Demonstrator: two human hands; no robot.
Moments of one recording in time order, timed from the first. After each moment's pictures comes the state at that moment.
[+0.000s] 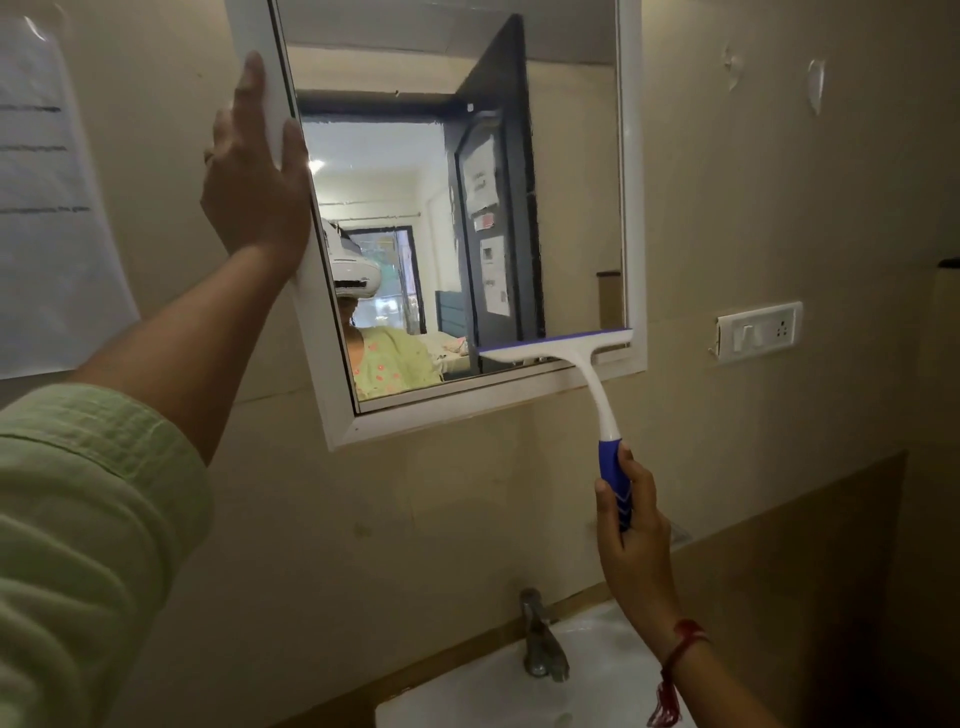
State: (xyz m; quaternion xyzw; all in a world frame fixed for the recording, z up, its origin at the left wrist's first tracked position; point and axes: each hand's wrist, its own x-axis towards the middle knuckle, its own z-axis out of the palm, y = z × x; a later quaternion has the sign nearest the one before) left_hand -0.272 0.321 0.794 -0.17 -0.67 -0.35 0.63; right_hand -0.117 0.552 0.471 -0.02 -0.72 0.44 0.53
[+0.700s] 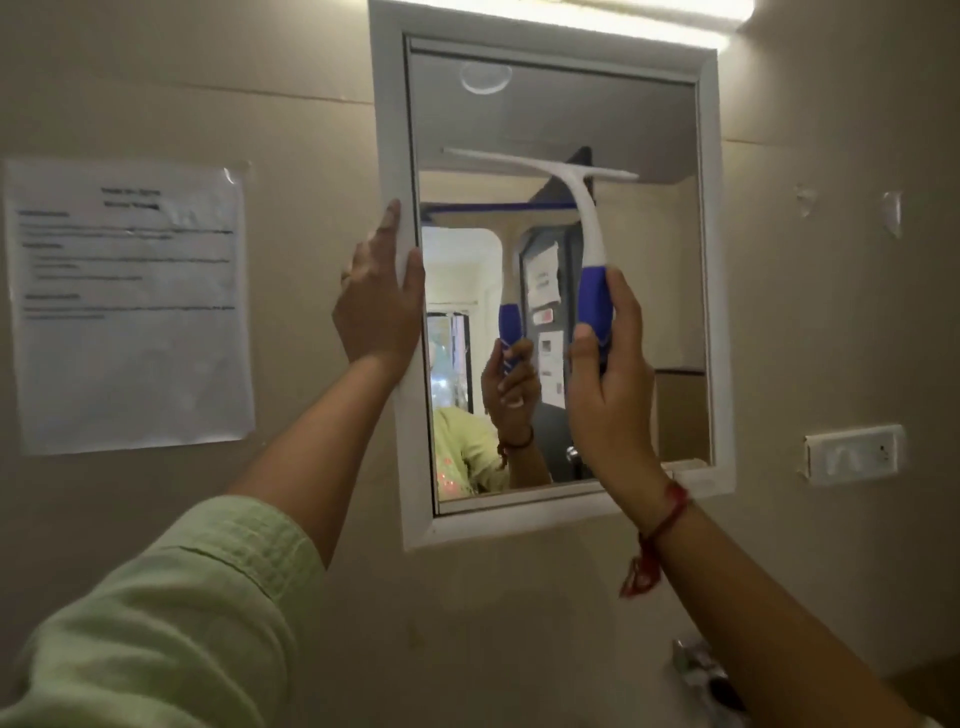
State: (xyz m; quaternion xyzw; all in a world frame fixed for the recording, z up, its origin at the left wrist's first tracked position) left_hand -0.278 0.320 0.794 -0.20 -0.66 -0.34 0.64; right_hand -0.168 0.481 0.709 0.18 -0.63 0.39 0.65
